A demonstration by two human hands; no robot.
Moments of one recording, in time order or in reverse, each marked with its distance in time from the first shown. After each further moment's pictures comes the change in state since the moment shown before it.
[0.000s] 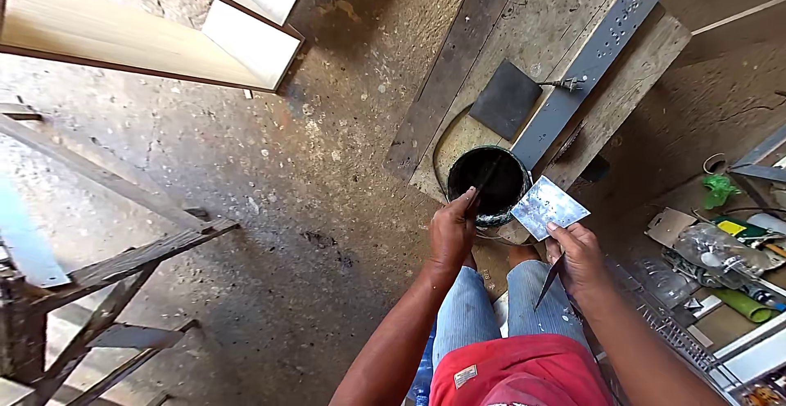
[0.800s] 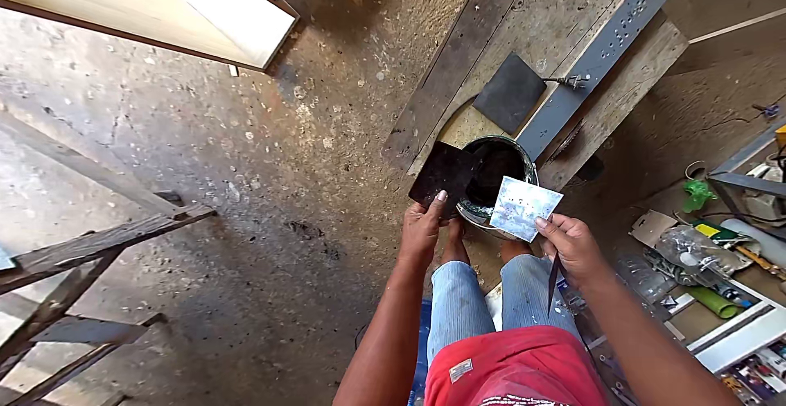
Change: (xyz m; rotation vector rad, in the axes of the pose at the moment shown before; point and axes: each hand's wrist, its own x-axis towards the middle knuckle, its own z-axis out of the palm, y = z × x) left_hand -0.017 -0.020 -0.045 -0.934 0.038 -0.631; right_hand -0.010 -0.010 0.007 -0.271 -0.288 -0.043
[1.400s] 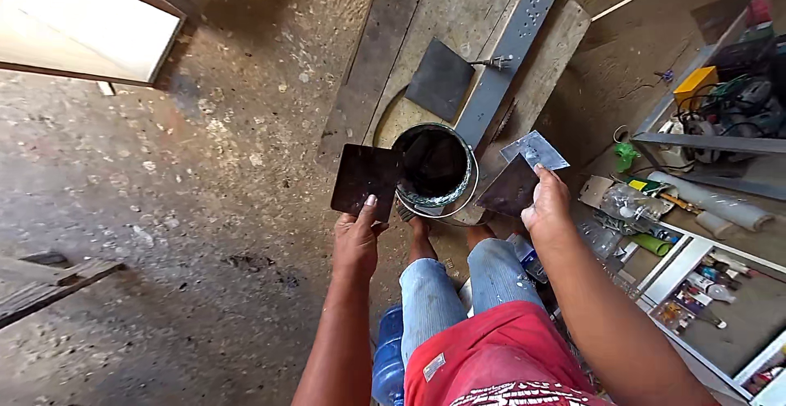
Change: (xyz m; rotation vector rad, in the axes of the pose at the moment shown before) left_hand -0.006 -0.005 -0.010 -0.042 0.033 -0.001; right_hand 0.019 -0.043 -0.009 0.304 0.884 0.193
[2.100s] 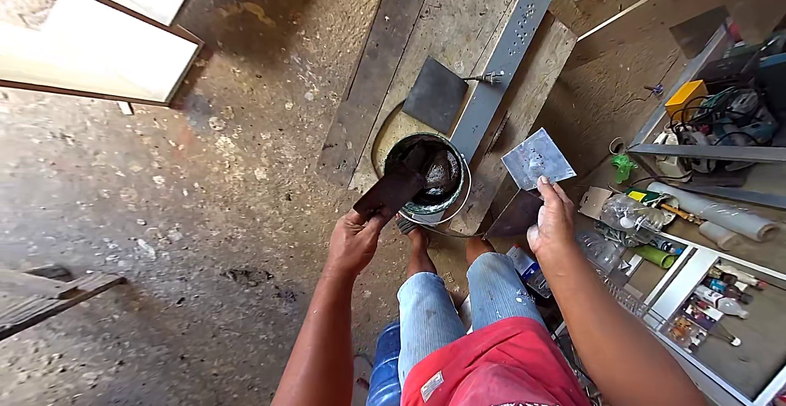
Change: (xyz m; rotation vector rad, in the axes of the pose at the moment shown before) left_hand 0.001 0.015 -0.008 0.640 -0.276 0.289; right_hand 0.002 0.013 -0.038 0.043 -0.133 -0.218
